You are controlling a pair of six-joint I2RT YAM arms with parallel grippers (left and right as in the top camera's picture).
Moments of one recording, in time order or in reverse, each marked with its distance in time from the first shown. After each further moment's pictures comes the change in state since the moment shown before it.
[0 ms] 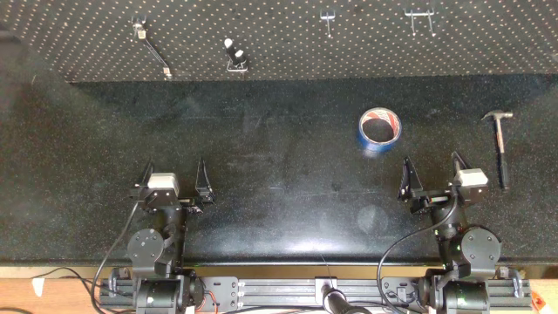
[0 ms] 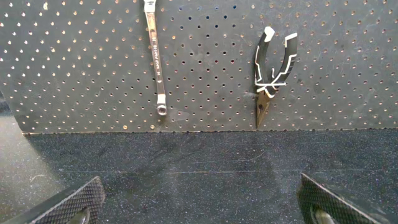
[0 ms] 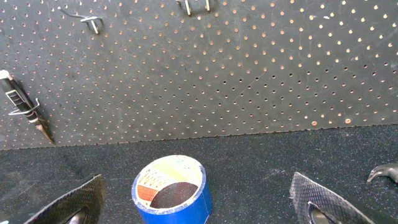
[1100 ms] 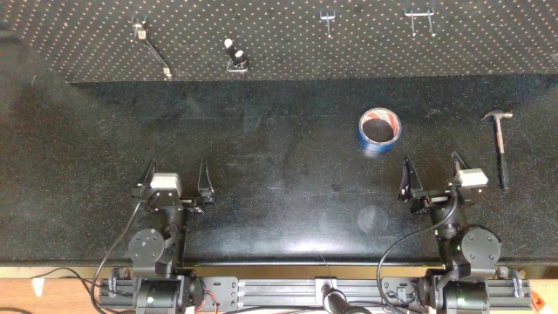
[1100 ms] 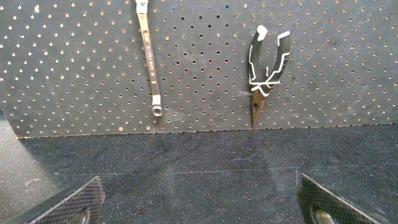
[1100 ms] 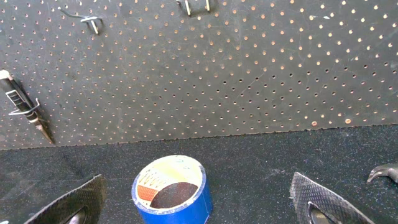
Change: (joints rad) left arm -0.013 0.000 0.000 0.000 0.006 0.011; right arm 0.000 0.000 0.000 0.000 0.000 0.000
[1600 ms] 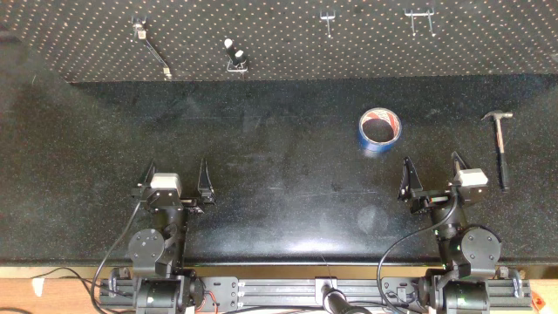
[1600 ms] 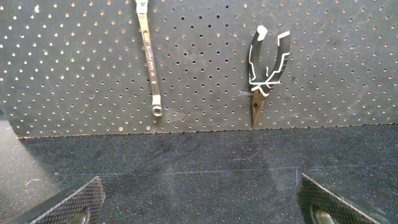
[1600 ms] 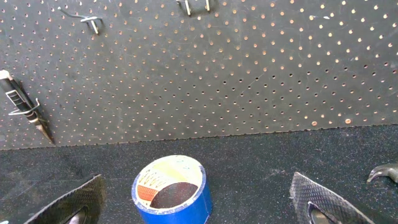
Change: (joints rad) left arm 0.000 0.000 0.000 0.000 0.000 0.000; right arm 0.000 0.000 0.000 0.000 0.003 -0.001
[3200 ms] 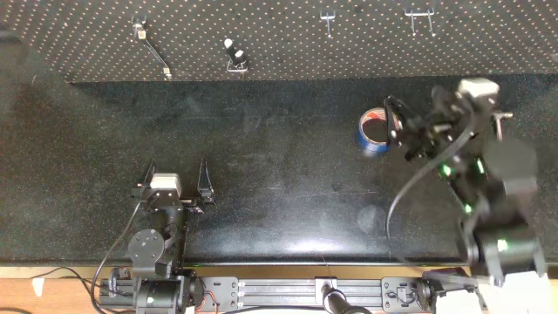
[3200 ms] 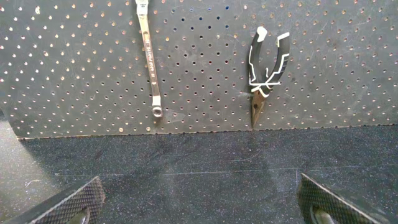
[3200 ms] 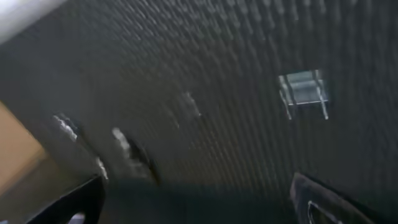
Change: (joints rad) left arm 0.000 -0.003 0.000 -0.001 0.000 0.000; right arm 0.172 0.792 0.808 -0.229 -0.063 0.200
